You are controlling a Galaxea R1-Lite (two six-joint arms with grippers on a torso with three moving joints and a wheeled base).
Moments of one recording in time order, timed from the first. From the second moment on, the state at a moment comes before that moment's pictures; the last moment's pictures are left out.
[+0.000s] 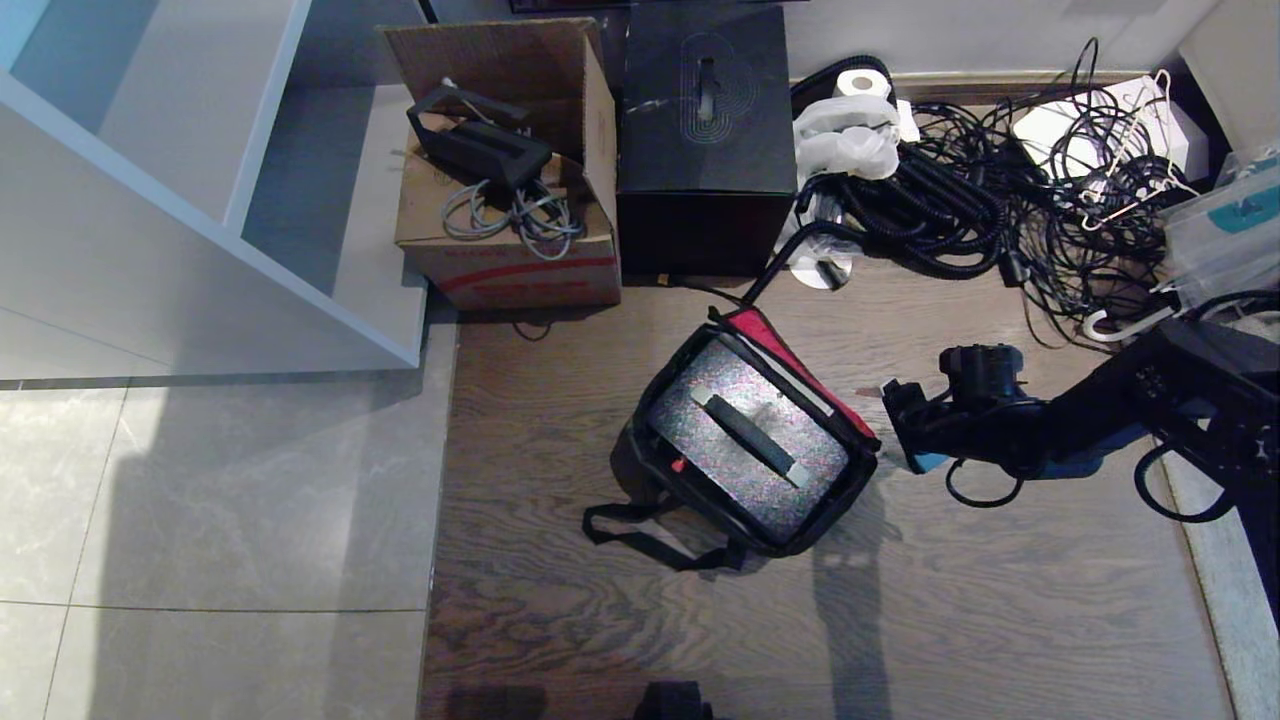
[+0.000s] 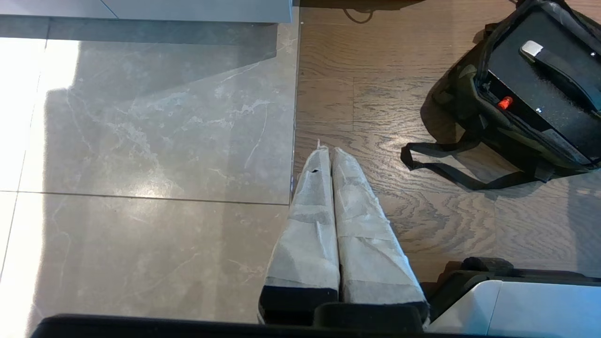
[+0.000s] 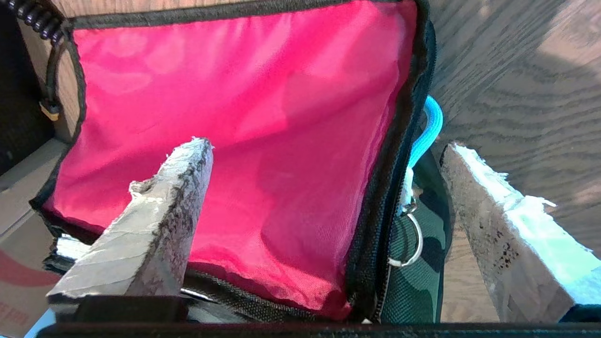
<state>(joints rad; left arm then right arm) 0.00 0.00 0.00 0.00 0.01 -0.01 0.00 2.43 -1.36 -0.53 0.21 1.14</state>
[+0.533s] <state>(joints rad) 0.00 0.00 0.00 0.00 0.01 -0.01 0.01 2.46 -1.39 -0.53 0.24 1.21</state>
